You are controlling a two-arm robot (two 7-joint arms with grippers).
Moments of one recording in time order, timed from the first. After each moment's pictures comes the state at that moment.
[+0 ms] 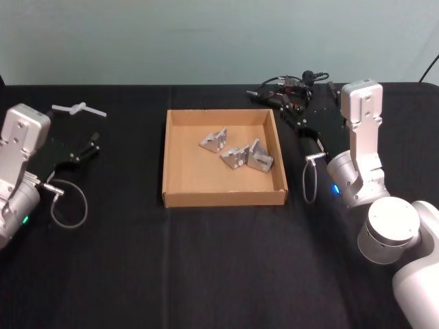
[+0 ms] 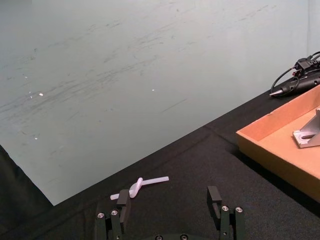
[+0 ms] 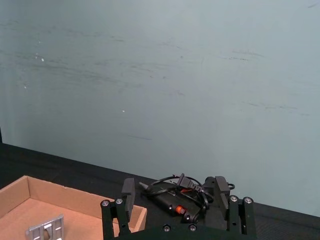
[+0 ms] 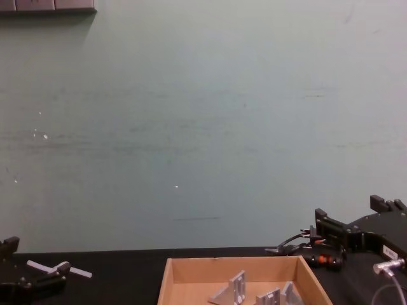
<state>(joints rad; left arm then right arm) -0.20 0.60 0.45 -1.41 -0.25 -0.12 0.03 0.24 0.19 -0.27 -1.30 0.05 -0.20 -0.02</state>
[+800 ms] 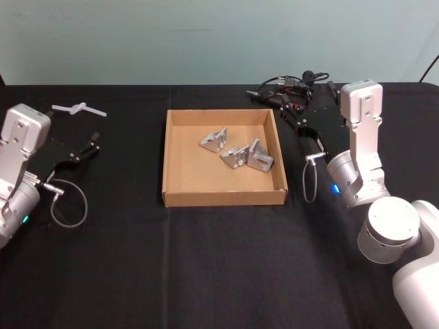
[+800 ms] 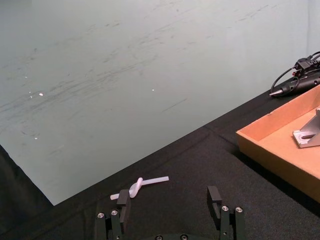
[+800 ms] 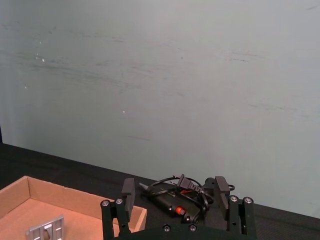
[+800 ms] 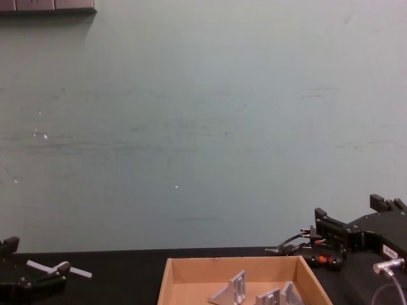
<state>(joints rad) -0.20 0.60 0.45 -1.41 -0.25 -0.12 0.03 0.24 0.19 -0.27 -1.30 0.05 -0.20 -0.03</state>
